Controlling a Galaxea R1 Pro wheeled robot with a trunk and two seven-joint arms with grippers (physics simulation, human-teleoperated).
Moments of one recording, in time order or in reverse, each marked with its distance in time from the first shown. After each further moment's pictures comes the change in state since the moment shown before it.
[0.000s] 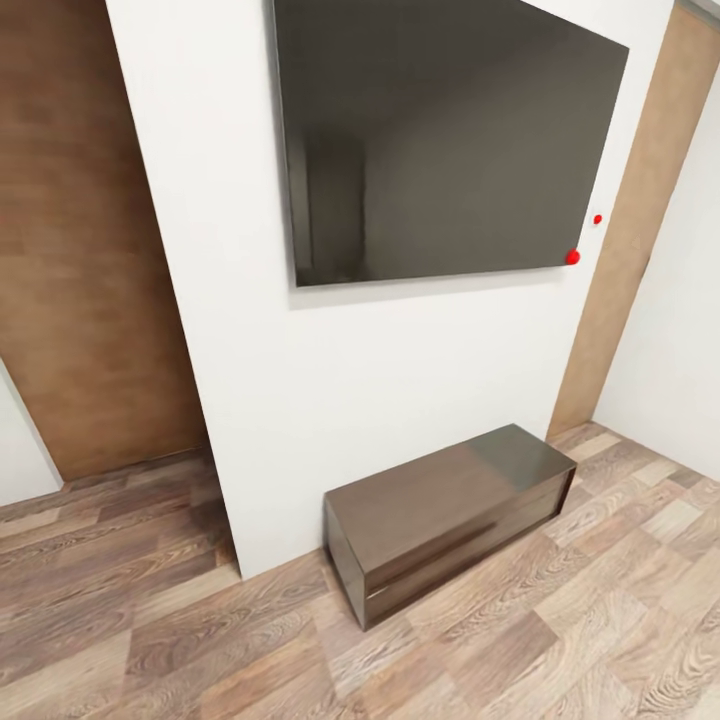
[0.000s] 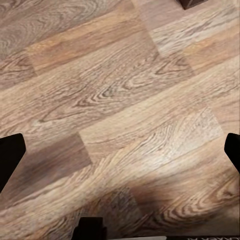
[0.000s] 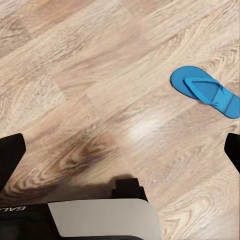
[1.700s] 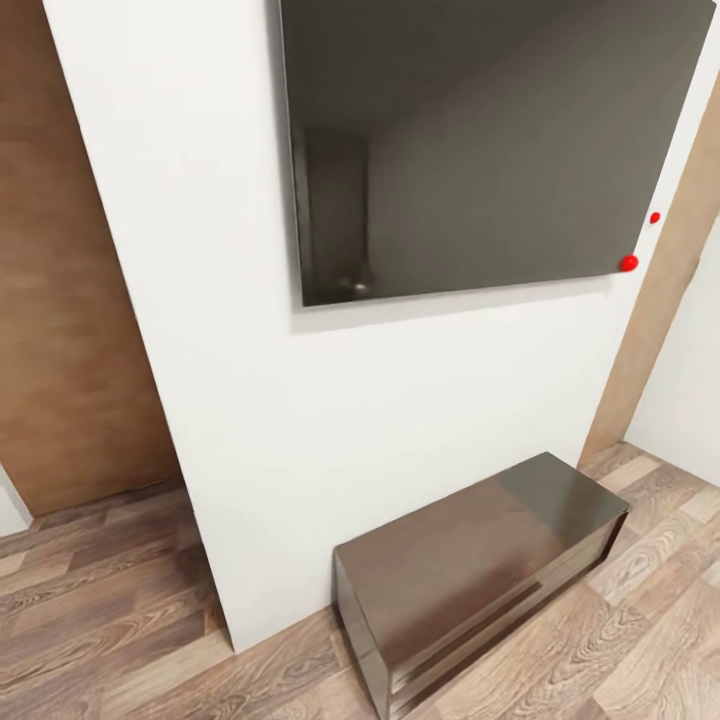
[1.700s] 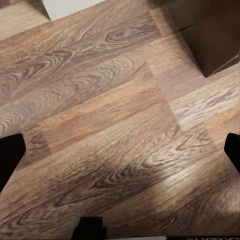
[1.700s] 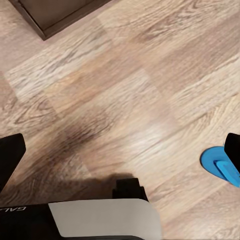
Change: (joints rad) left arm 0.000 0.000 0.002 0.000 0.001 0.000 0.000; right arm 0.000 0.000 0.000 0.000 -0.004 0.000 0.000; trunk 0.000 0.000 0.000
